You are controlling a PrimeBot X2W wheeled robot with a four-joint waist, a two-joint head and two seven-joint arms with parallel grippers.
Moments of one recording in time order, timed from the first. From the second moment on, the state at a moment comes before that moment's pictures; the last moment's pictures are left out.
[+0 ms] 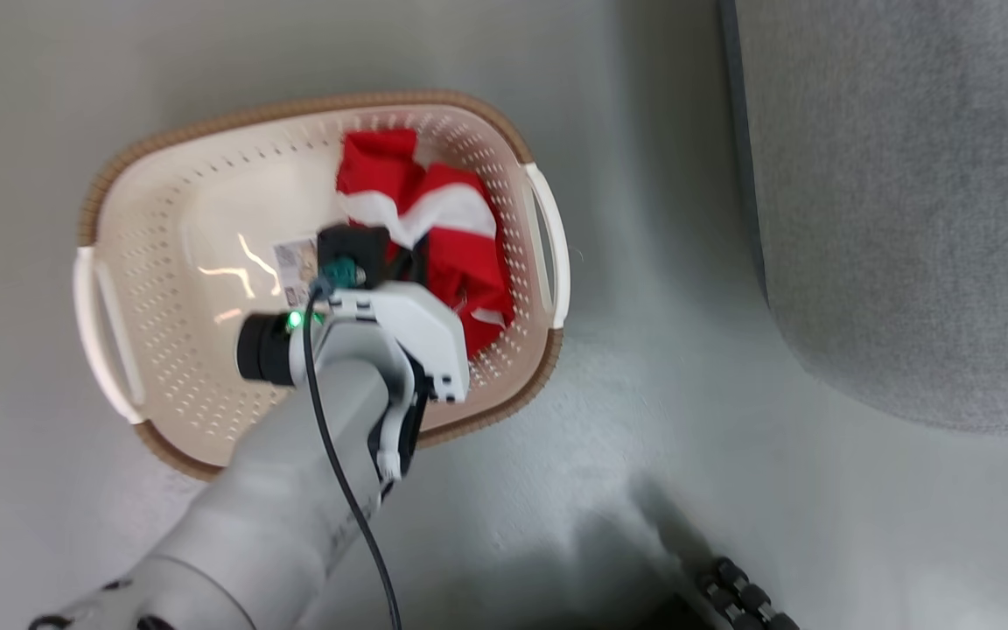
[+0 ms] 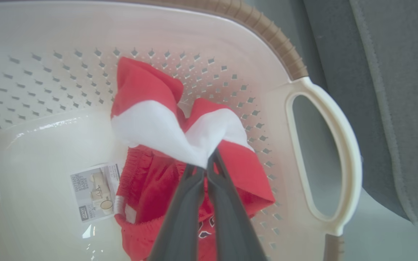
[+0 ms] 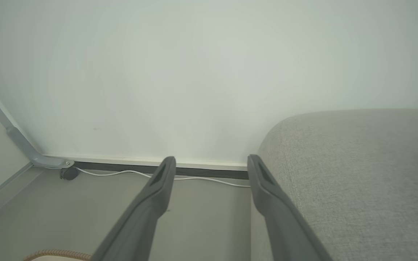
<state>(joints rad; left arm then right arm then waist) -0.92 0.05 -1.10 0.92 -1.13 0.27 -0.25 -0.55 -0.49 0.19 -0.14 0.67 0.13 -0.26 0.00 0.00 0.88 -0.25</state>
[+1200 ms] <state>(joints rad) -0.33 0.05 -0.61 0.62 -0.63 0.15 -0.25 -0.27 -0.42 0.27 0.10 0.55 0.13 -0.26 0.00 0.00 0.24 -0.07</state>
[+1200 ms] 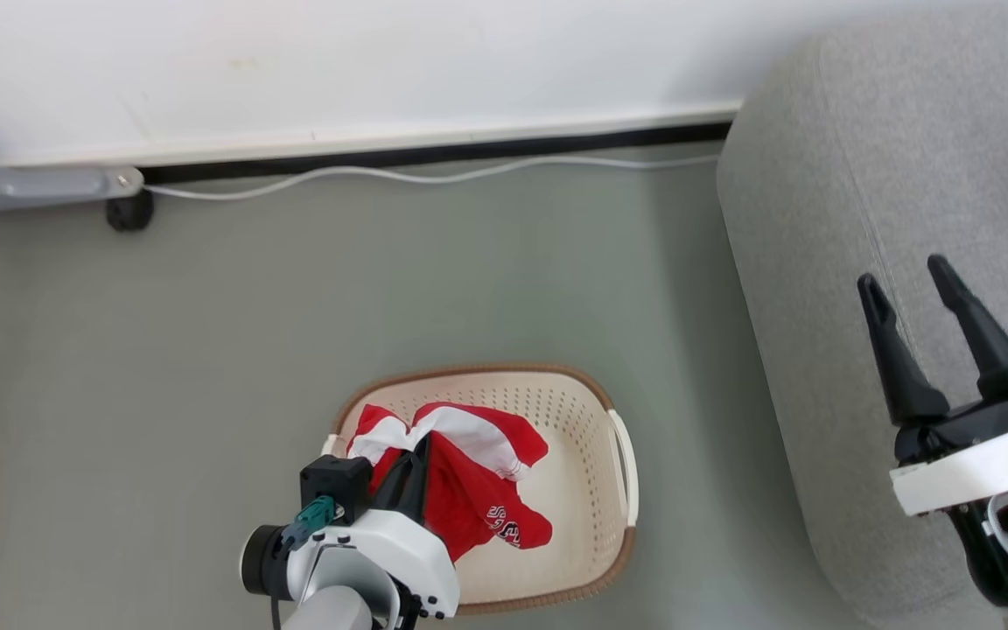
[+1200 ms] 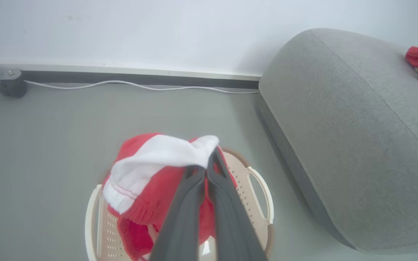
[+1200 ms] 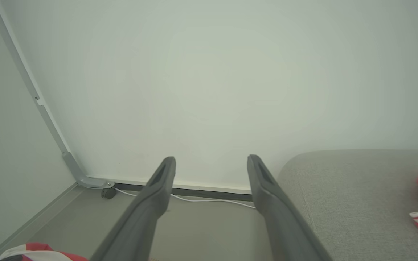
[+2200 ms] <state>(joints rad) -0.38 0.06 -0.41 0.28 -0.27 0.01 -0.25 -0.13 -0.28 0.27 0.29 0.47 0.13 -0.26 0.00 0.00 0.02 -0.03</state>
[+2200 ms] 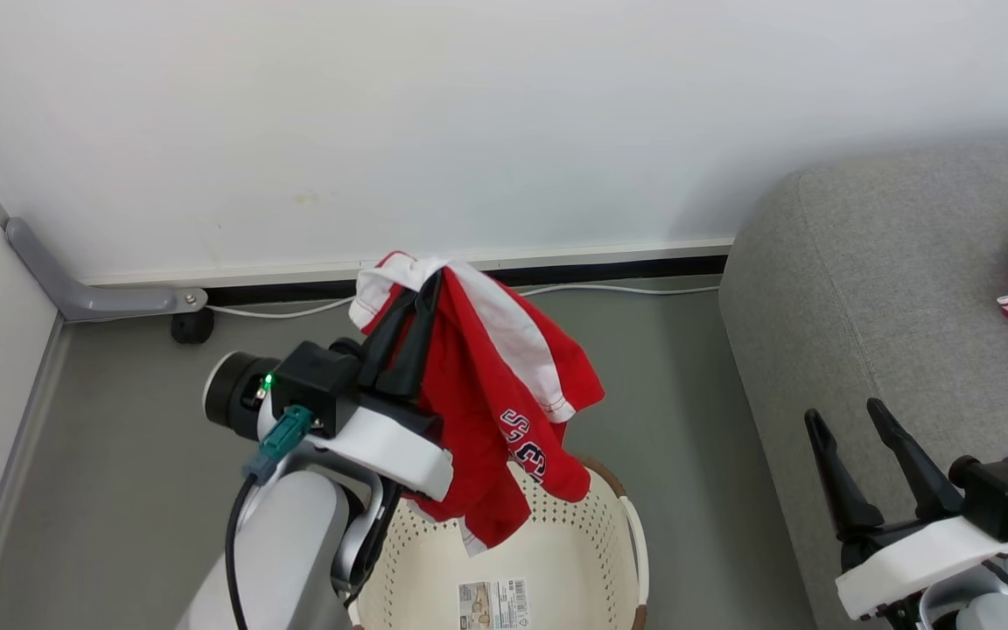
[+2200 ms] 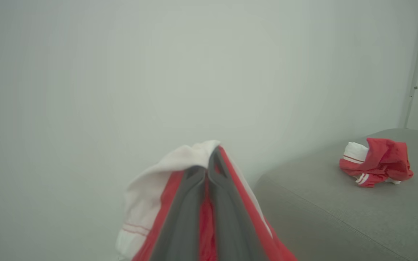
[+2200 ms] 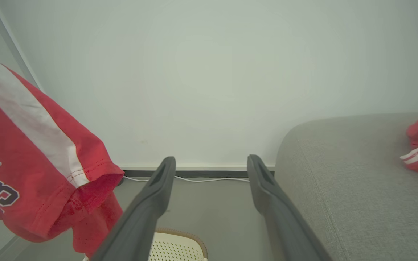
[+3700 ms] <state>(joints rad) -0.54 0.08 -0.58 0.22 -0.39 -0.11 -0.06 -0.20 -0.30 0.47 0.10 0.51 0.13 -0.26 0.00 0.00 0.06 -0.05</state>
